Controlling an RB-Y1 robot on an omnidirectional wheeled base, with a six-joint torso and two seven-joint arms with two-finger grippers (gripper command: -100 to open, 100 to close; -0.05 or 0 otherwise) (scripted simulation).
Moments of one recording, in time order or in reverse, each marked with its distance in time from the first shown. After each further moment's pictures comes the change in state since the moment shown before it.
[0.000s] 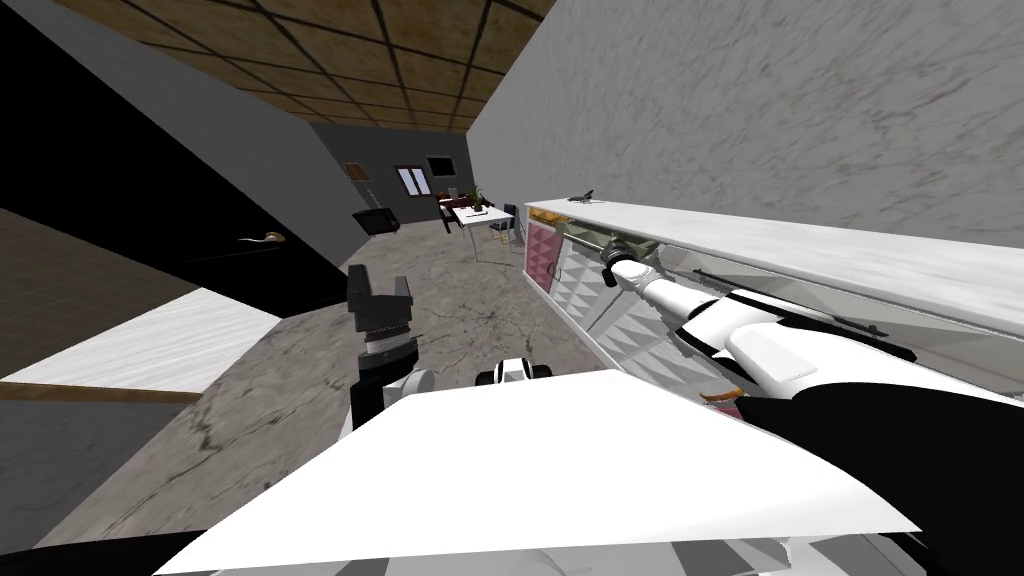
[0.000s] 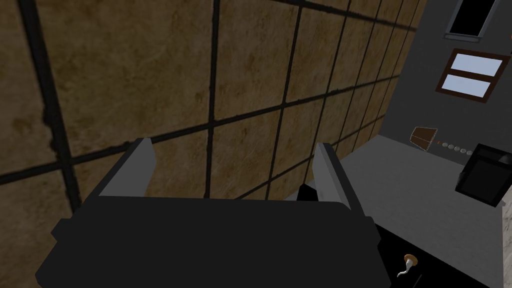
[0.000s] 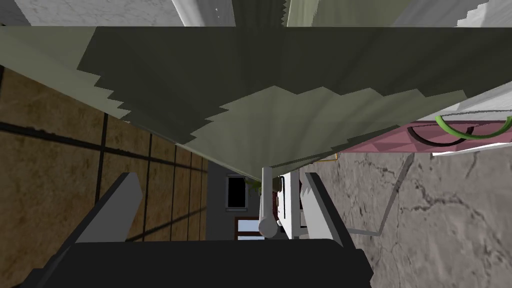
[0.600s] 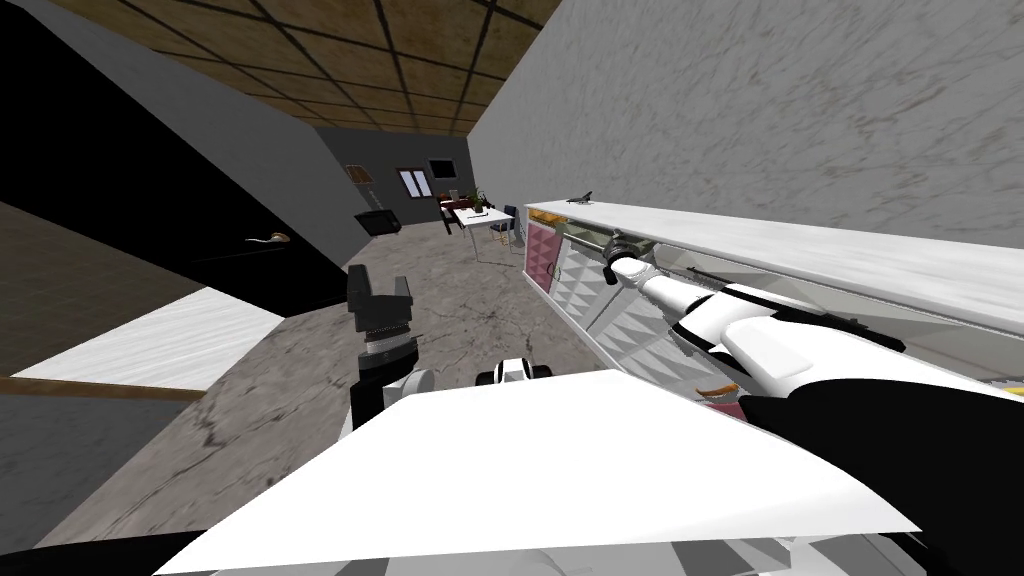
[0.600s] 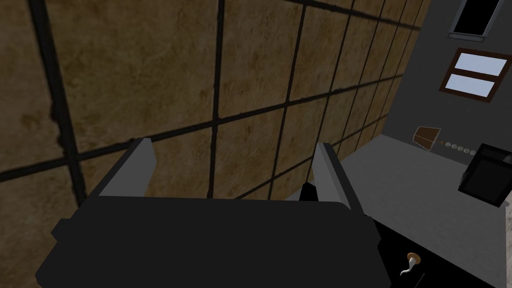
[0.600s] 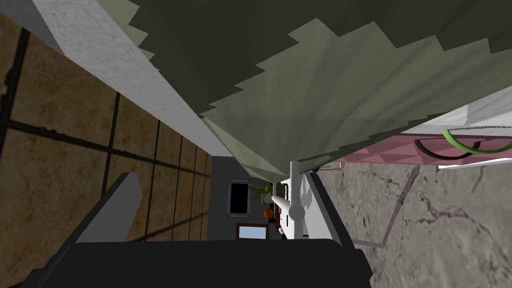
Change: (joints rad) left arm 0.000 0.000 0.000 0.000 0.000 0.000 0.000; right arm -0.057 0.005 0.051 0.071 0.021 0.014 -0.033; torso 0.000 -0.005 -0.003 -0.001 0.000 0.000
